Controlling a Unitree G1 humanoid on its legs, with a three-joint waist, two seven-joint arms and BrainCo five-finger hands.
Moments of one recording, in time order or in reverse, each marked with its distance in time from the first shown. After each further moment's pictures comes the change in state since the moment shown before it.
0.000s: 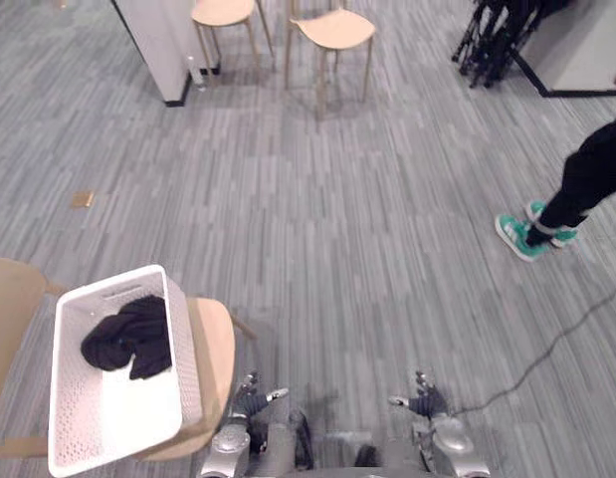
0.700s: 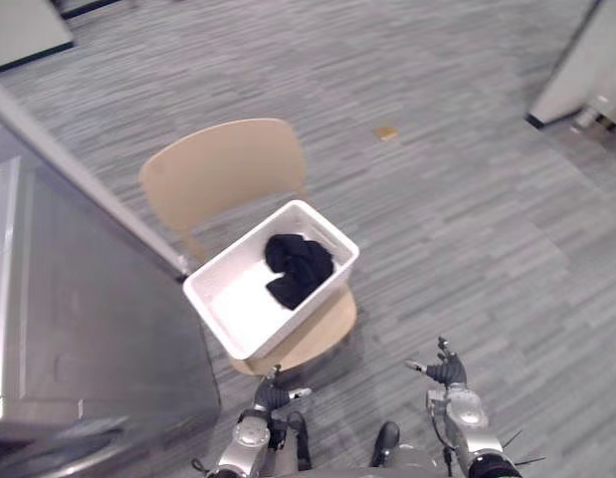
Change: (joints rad) left arm -0.006 0.000 -0.161 -0.048 0.032 0.014 0.038; right arm -0.011 -0.040 -0.109 -0.111 0.036 -0.037 -0.050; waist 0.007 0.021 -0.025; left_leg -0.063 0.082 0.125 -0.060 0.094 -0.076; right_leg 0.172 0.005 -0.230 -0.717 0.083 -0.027
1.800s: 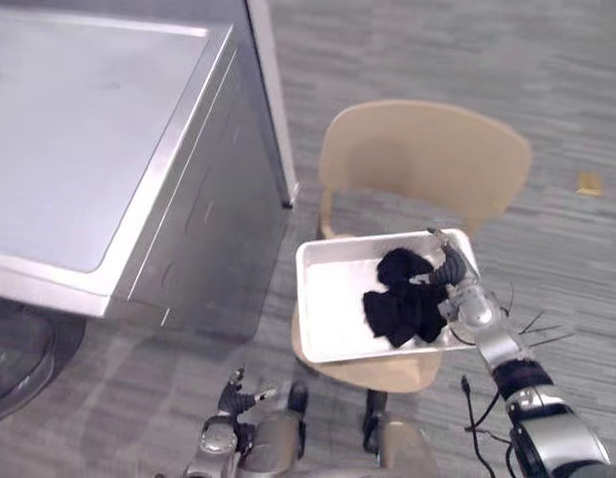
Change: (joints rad) left arm -0.011 0.074 0.137 0.018 -0.012 -0.049 0.001; right arm -0.504 -0.308 0.187 0.010 -0.395 0.026 0.023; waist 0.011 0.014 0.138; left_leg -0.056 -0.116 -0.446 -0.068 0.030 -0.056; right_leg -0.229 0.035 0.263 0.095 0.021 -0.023
